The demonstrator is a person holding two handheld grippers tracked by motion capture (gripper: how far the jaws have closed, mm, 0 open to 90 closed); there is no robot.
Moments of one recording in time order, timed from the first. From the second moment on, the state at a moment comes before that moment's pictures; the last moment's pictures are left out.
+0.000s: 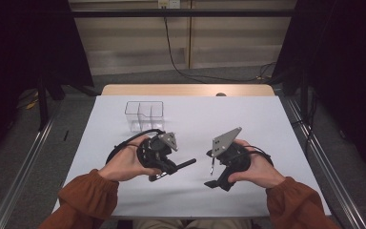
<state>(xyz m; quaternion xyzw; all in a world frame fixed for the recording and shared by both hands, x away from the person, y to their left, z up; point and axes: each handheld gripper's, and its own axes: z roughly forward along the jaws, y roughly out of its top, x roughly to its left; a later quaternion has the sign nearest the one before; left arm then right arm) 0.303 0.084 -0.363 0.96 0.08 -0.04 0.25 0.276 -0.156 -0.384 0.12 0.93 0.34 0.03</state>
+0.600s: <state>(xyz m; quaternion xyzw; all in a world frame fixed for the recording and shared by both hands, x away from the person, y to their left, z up) 0.303 0.078 -0.370 0.97 0.07 -0.04 0.22 0.295 -0.135 -0.387 0.10 0.97 0.21 -0.02</state>
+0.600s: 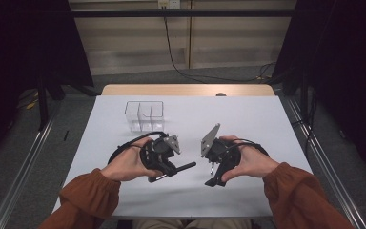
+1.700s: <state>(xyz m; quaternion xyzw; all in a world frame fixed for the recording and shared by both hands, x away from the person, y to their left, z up) 0.300 0.069 -0.381 0.98 0.05 -0.06 0.21 0.308 -0.119 -0.385 0.06 0.97 0.24 -0.04</state>
